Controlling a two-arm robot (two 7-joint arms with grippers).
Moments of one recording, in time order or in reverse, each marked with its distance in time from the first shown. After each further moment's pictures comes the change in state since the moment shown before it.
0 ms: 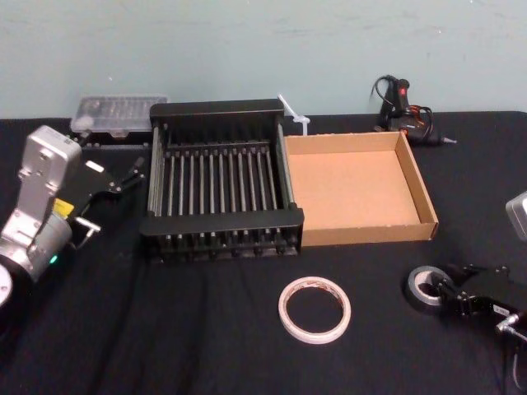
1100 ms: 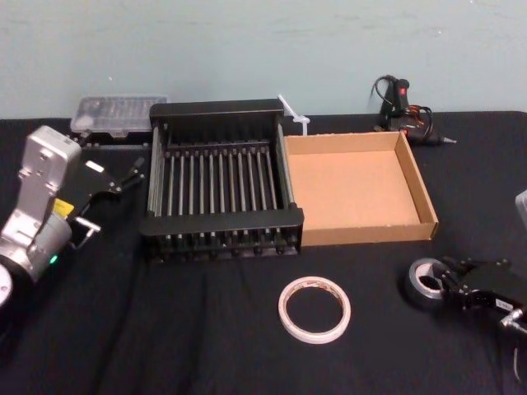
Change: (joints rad) left arm 0.000 0.000 0.000 0.000 0.000 0.000 0.000; right arm -0.016 0.012 0.019 -0.025 0.025 -0.029 0.028
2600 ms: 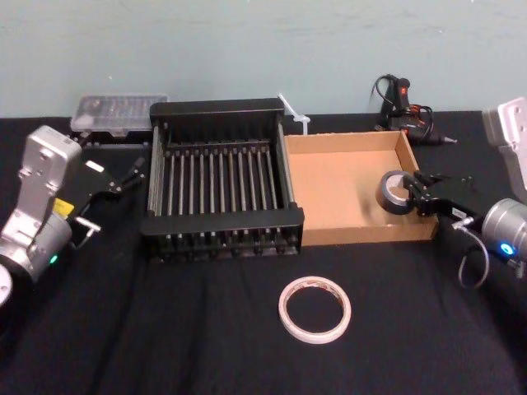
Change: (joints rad) left arm 0.000 0.000 0.000 0.000 0.000 0.000 0.000; right arm 0.365 -0.184 -0.106 0.269 -0.040 -0.028 -0.053
